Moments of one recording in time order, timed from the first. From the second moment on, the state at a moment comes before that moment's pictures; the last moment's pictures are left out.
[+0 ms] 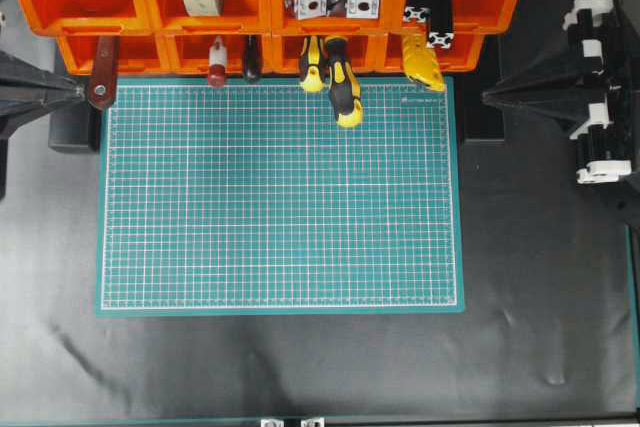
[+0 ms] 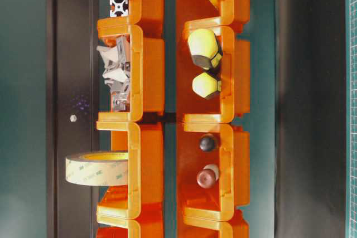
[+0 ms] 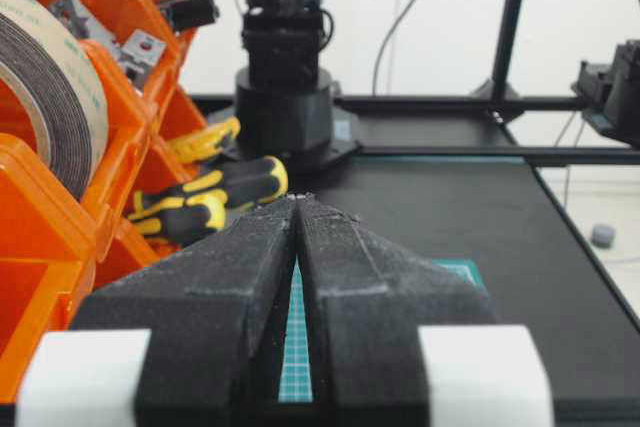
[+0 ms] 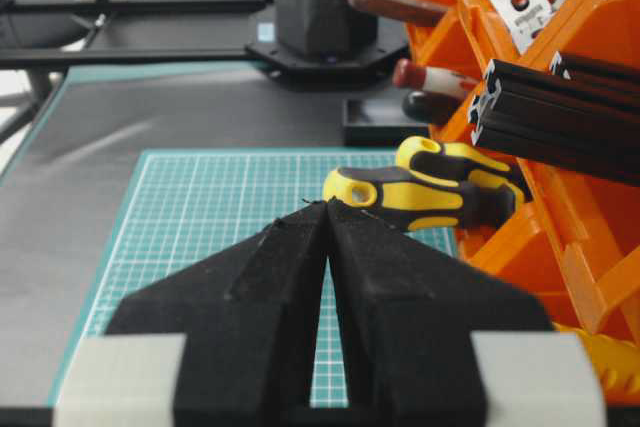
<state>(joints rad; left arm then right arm) 0.00 -0.97 1.17 0.00 -0.29 0.00 0.00 -0.97 1.19 0.00 -0.10 0.00</state>
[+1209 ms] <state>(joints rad) 0.16 -0.51 0.12 0.08 1.30 0.07 0.00 -0.96 1.19 0.01 -0.10 0.04</state>
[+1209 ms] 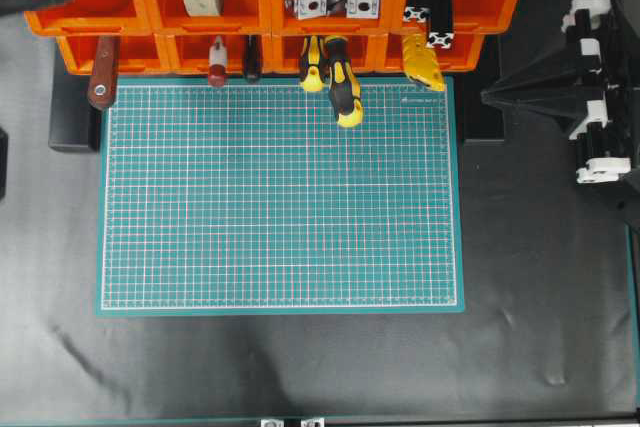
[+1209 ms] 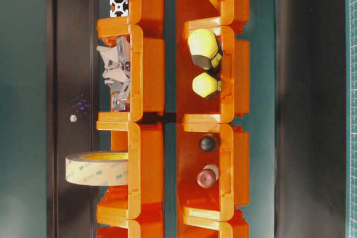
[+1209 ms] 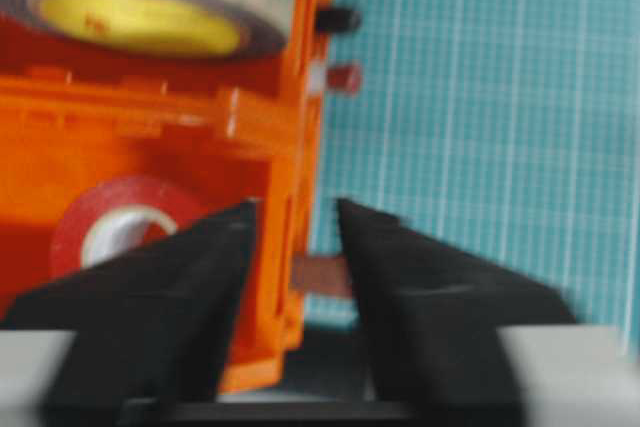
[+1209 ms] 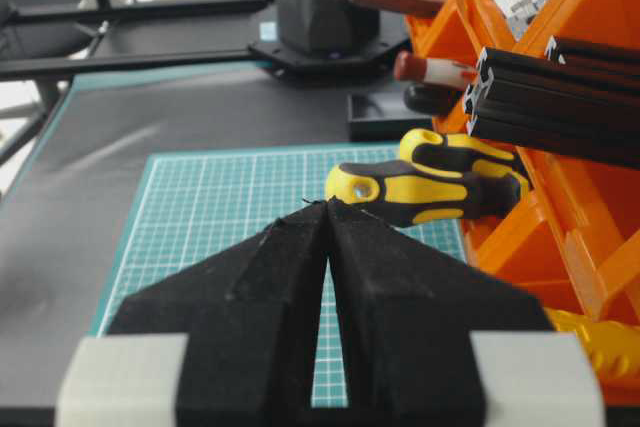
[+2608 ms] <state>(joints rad) 0.26 -0.39 0.17 0.08 1.41 0.13 0.03 -0.96 1.19 0.01 -0.10 0.04</state>
